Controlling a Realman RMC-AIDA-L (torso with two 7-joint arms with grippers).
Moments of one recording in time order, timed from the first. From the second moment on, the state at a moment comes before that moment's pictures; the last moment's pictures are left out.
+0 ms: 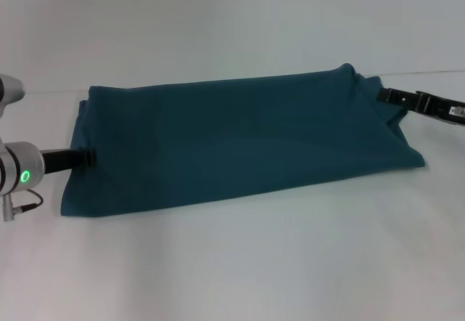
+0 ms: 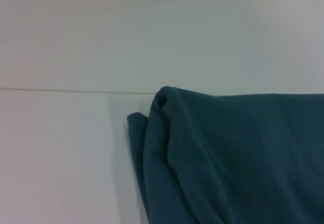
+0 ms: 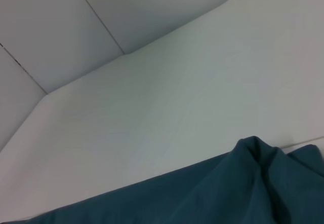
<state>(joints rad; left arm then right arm) -0.70 -2.13 0.86 0.62 2.40 0.63 -2.28 0.61 2.01 -0.56 -0.59 -2.01 -0.96 2.00</state>
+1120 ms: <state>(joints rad) -0.65 -2.15 0.89 0.71 2.40 0.65 -2.29 0.59 2.01 -0.56 -0.59 -2.01 -0.99 2.02</state>
